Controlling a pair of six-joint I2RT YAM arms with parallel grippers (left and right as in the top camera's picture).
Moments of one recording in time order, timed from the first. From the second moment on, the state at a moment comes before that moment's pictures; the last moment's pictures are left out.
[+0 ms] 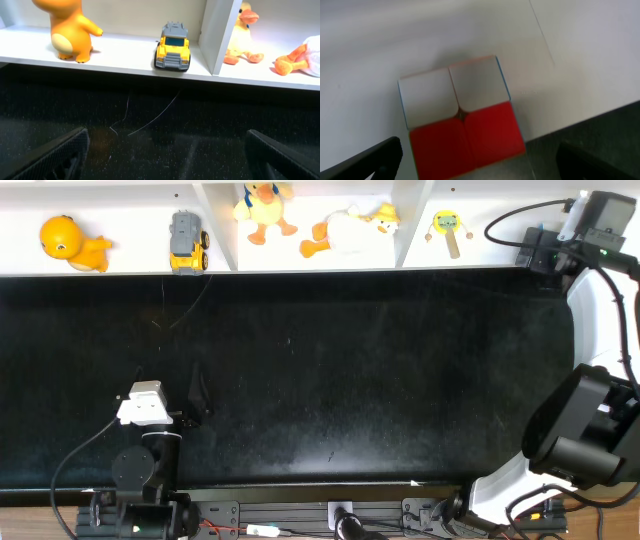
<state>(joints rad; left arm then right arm) -0.03 0.01 0.01 -0.08 -0.06 -0.11 -0.34 1.88 1.50 -0.54 0.07 -0.08</state>
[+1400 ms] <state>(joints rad) -0.03 0.01 0.01 -0.08 -0.06 -0.11 -0.03 0.04 0.02 -0.03 0.11 0.00</state>
